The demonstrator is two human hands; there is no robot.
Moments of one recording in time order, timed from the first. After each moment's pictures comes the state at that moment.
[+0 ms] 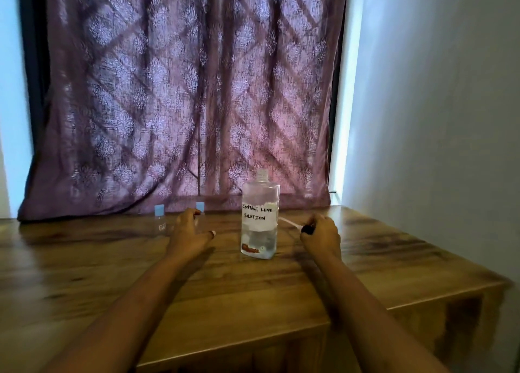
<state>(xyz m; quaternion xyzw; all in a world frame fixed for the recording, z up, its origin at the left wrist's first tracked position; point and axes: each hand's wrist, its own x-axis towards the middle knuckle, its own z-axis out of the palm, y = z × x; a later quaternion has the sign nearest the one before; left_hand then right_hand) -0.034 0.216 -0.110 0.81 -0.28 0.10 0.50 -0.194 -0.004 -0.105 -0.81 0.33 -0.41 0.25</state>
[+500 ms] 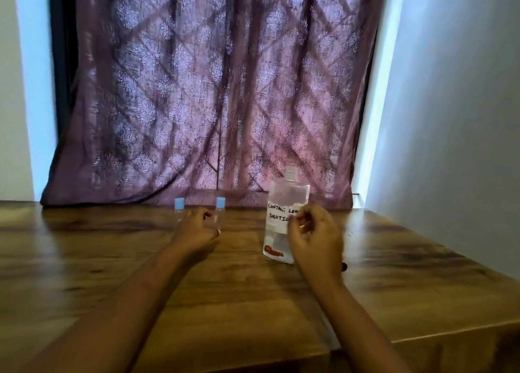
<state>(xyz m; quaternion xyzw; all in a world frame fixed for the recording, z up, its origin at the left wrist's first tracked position) 0.002 0.232 -0.111 0.84 -0.26 0.03 0.48 -0.195 0.103 -0.086 -0.77 0.13 -0.58 0.24</state>
